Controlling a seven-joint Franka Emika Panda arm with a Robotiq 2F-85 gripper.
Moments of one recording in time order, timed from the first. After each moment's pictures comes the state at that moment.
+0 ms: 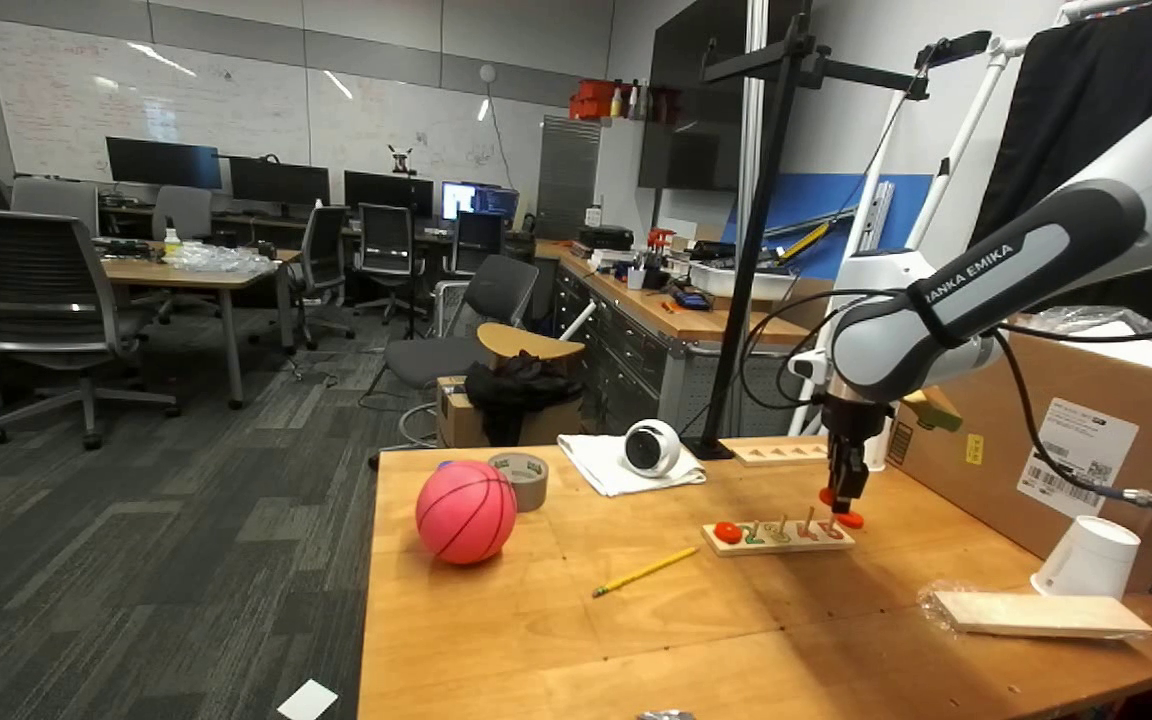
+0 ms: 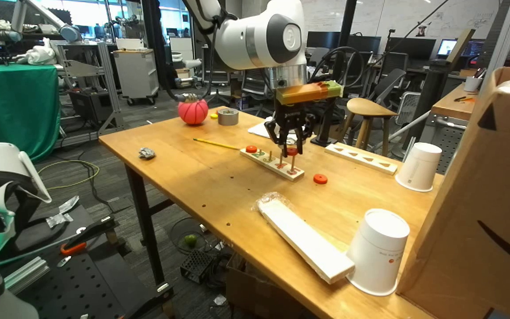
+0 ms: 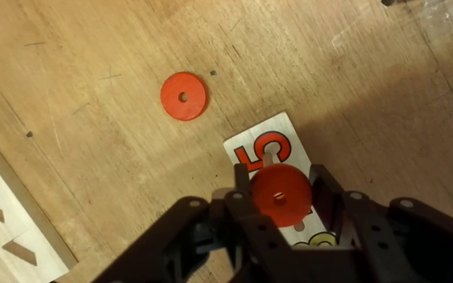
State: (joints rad) arm -0.06 0.40 0.01 -1.97 -0.29 2.40 -0.88
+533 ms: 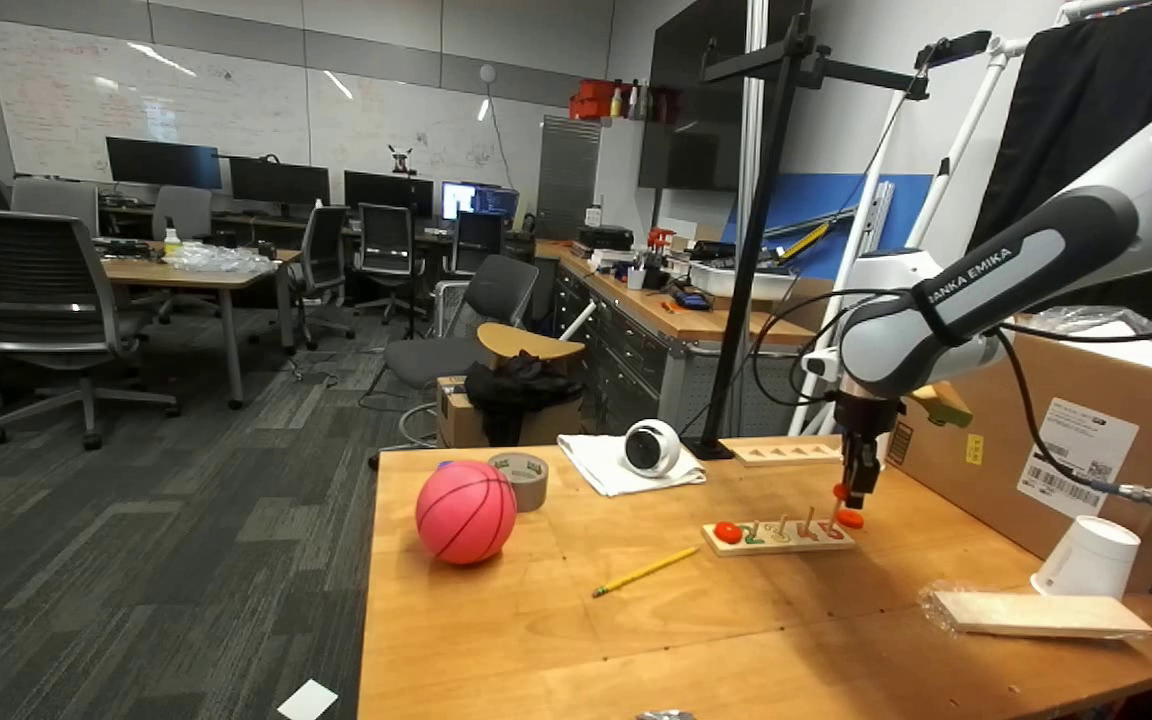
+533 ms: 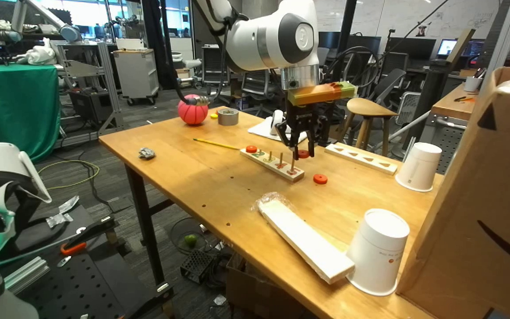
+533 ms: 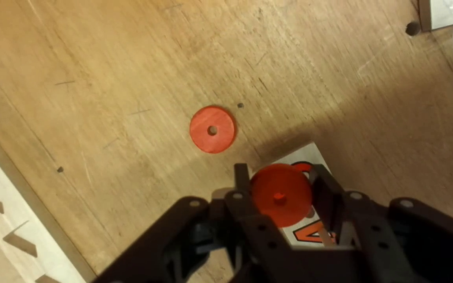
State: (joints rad) arm -0.08 0.42 -0.02 -1.92 -0.30 2.38 -0.88
